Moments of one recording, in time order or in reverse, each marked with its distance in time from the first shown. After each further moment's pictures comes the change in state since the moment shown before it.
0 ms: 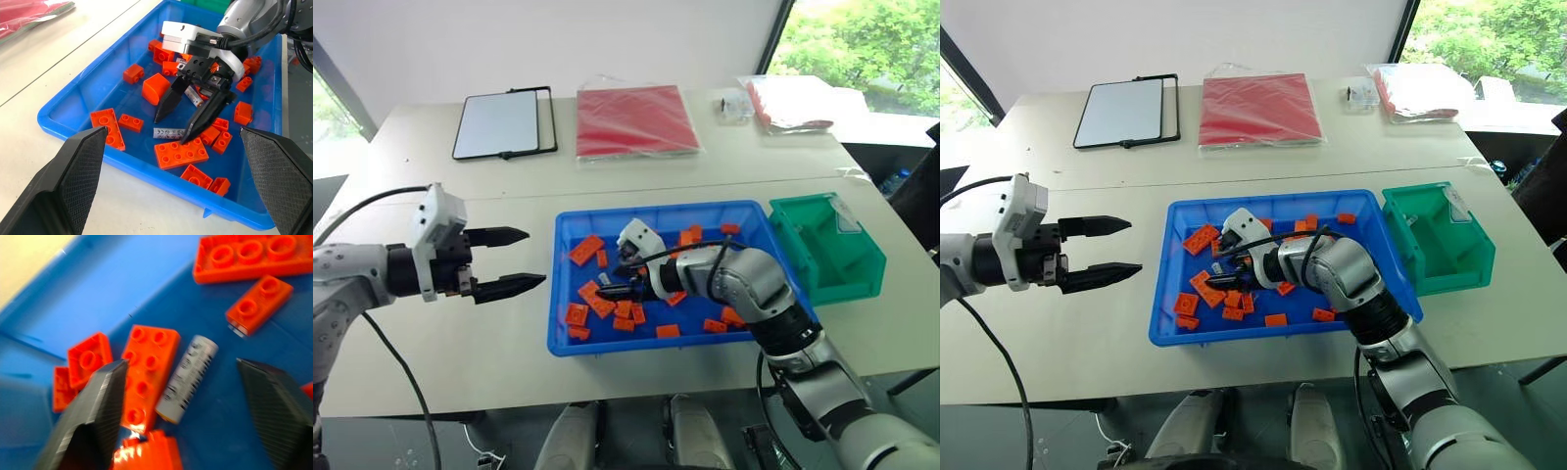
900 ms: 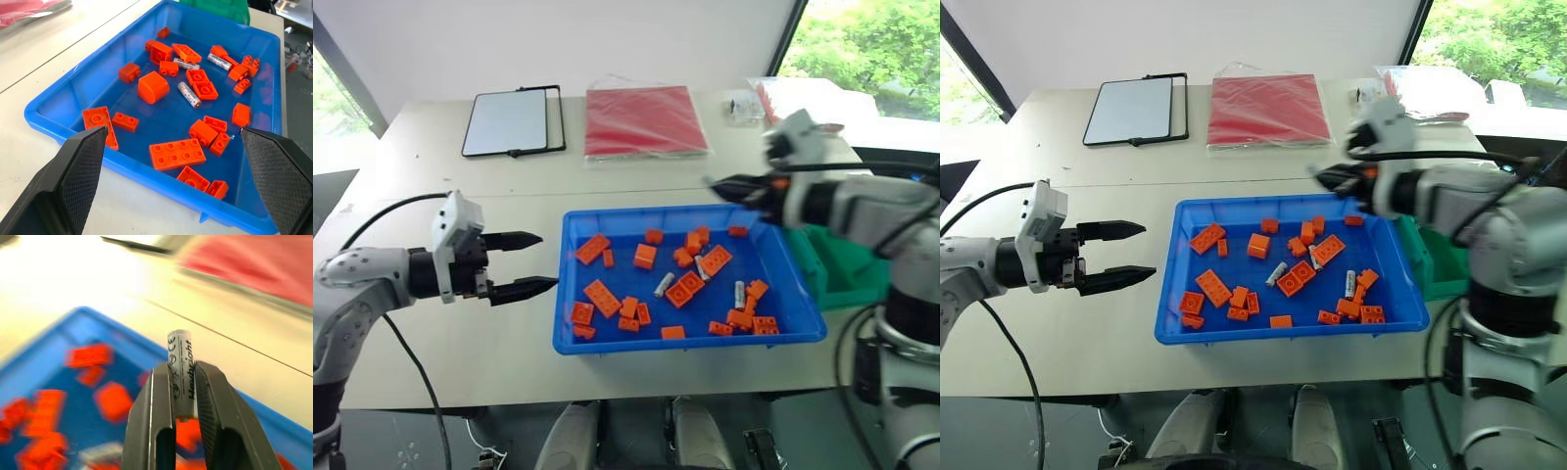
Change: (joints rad) left arm -0.037 -0.062 -0.088 0.024 0.024 -0.033 0.020; right arm -0.003 -0.454 -0.683 -0.331 0.071 0.345 -0.015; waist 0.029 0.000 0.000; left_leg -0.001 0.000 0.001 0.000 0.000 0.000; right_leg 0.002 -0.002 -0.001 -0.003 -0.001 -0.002
